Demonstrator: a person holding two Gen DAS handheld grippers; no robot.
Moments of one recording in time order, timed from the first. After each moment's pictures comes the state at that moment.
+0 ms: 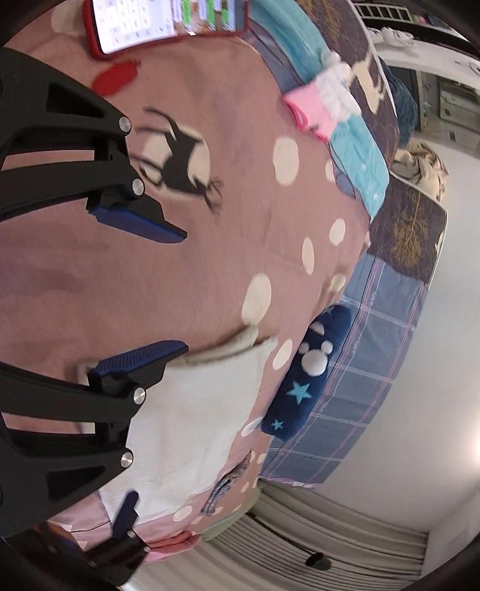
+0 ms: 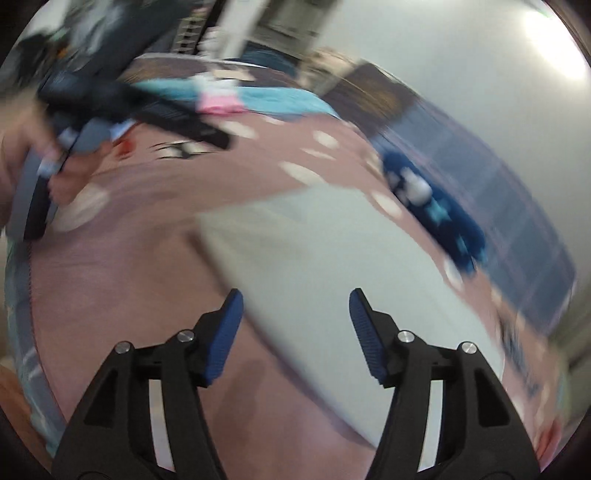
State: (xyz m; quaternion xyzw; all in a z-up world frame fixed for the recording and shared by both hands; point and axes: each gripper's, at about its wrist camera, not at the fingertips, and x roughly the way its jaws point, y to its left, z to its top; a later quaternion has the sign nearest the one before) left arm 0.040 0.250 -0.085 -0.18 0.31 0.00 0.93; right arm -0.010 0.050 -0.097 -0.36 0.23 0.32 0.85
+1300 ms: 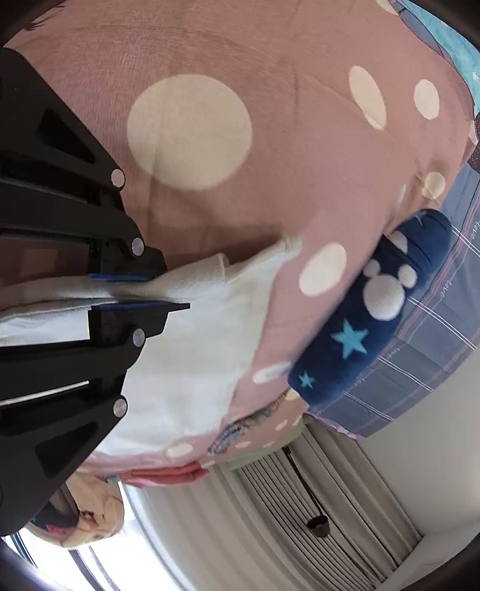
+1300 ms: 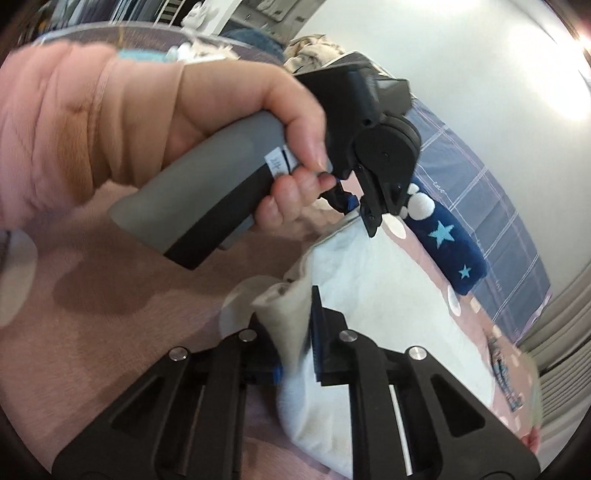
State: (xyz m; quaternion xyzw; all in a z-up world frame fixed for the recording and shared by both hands) left arm 0.270 0.204 -0.103 -0.27 0.45 -0.21 0.83; right arm 0.059 0.130 -0.121 -0.37 0.24 0.23 0.87
